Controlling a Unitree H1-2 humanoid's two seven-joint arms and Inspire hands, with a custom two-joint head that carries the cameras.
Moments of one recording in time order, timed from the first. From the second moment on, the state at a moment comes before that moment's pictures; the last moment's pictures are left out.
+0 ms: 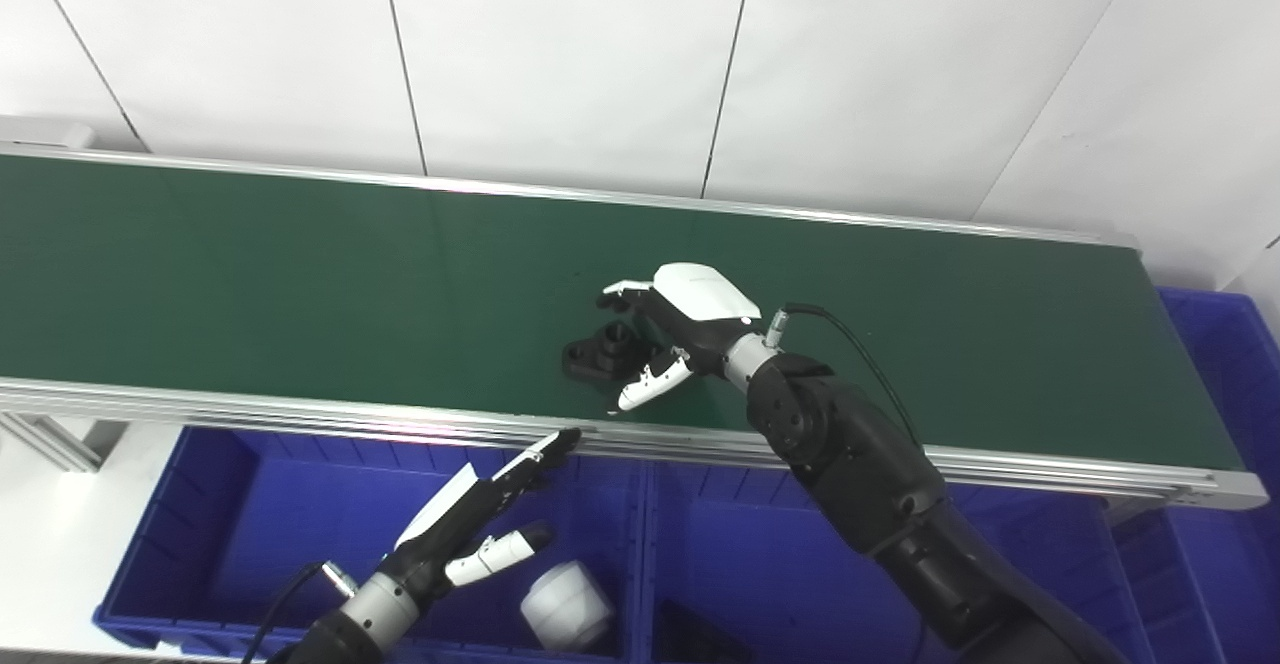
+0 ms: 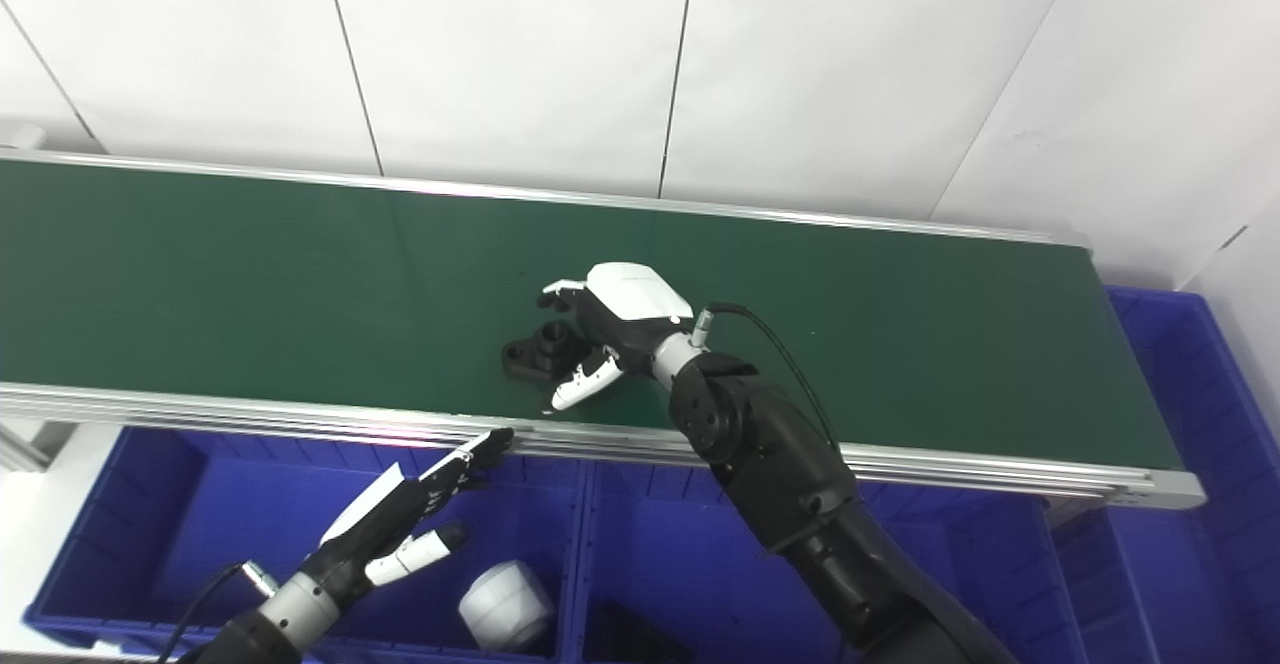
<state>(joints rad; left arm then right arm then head) 0.03 0.21 -0.32 0.27 0.16 -0.39 -0.29 -0.55 -0.21 0.51 0.44 -0.73 0.06 0.18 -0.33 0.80</state>
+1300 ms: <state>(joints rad) 0.03 0.21 -0.31 0.26 0.16 -0.38 -0.29 -0.51 -0.29 0.58 0.31 -0.84 -0.01 0.14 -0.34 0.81</state>
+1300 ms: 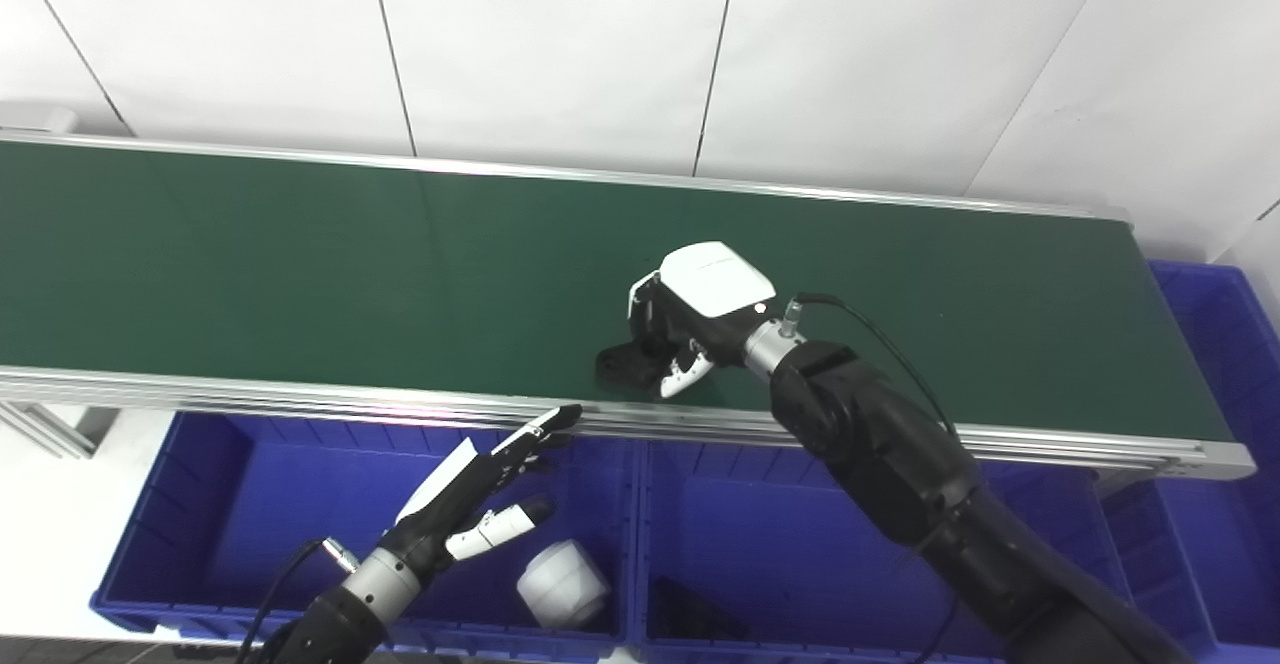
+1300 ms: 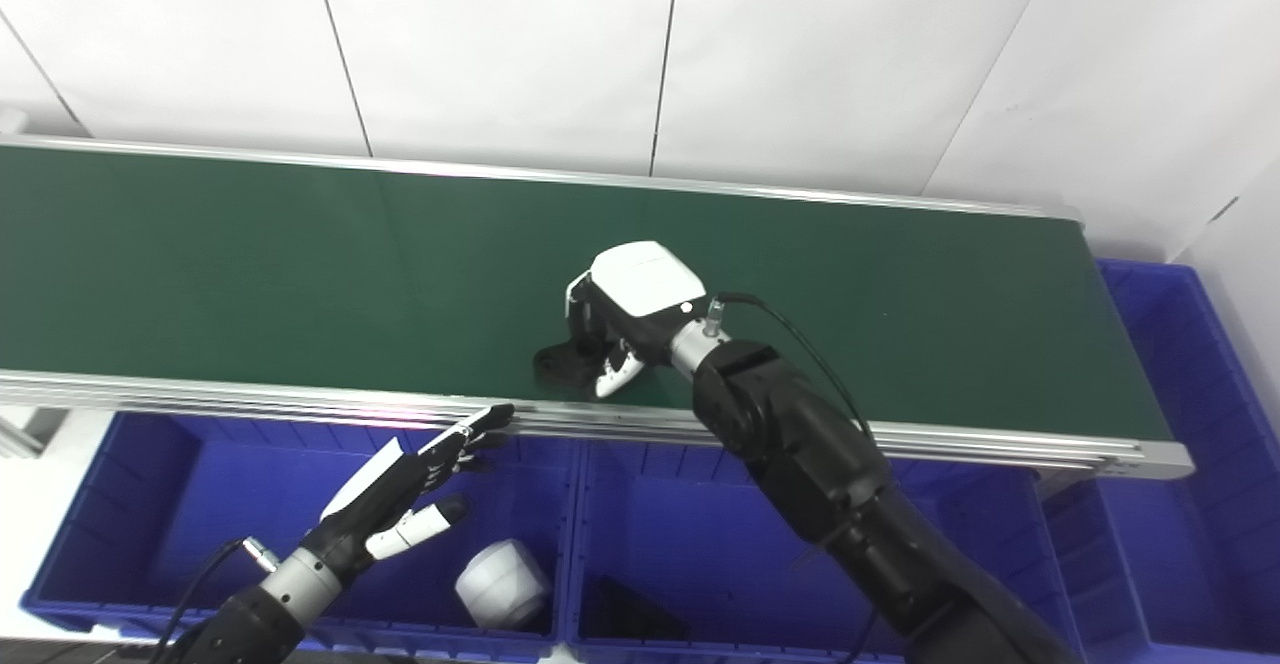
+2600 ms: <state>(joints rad) 0.04 0.18 -0.32 0.18 0.19 -0.28 -0.29 -0.03 -0.32 0.29 -0.12 -0.75 -0.01 0.10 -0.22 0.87</state>
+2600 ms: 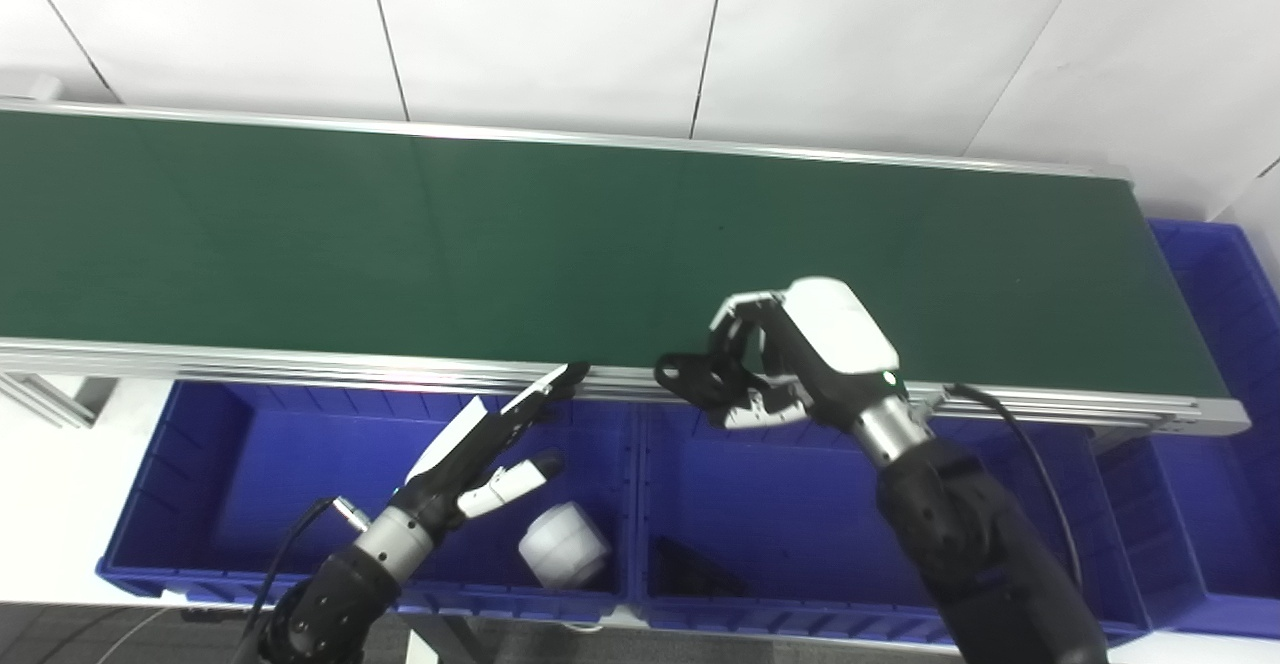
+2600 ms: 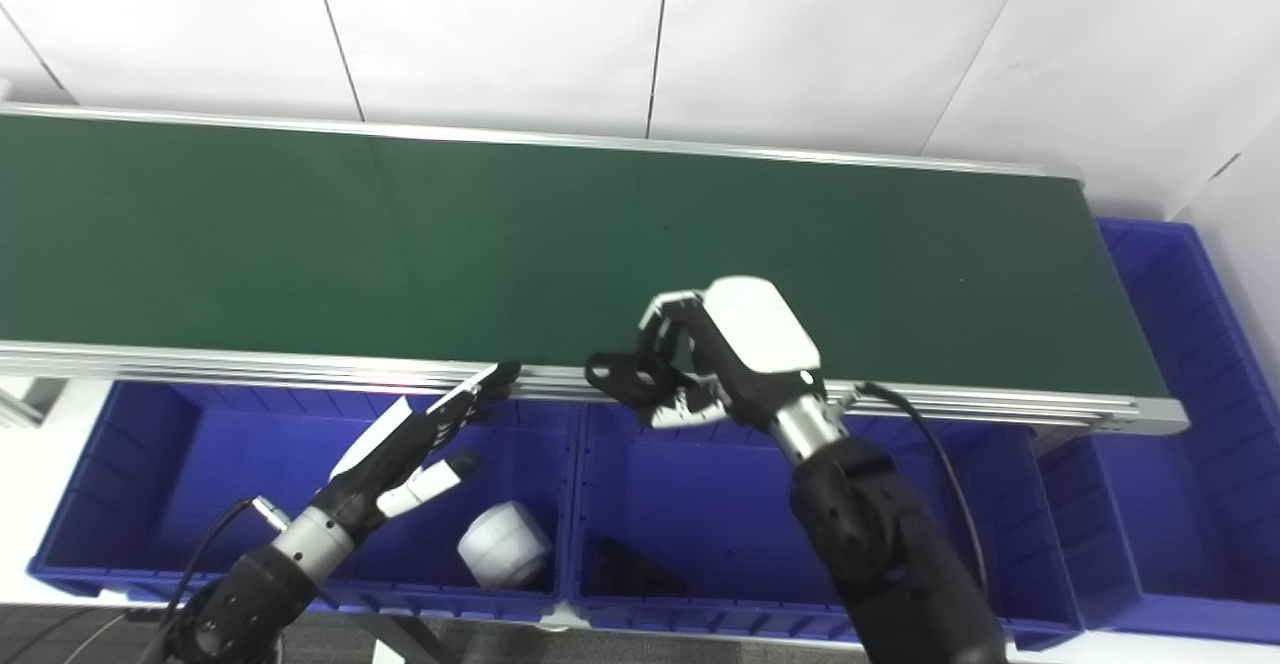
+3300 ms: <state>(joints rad) 0.05 0.18 -0.32 0.17 0.20 -0.26 -0.29 -0.02 -0.25 0.36 0.19 -0.78 0.03 0.07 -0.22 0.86</state>
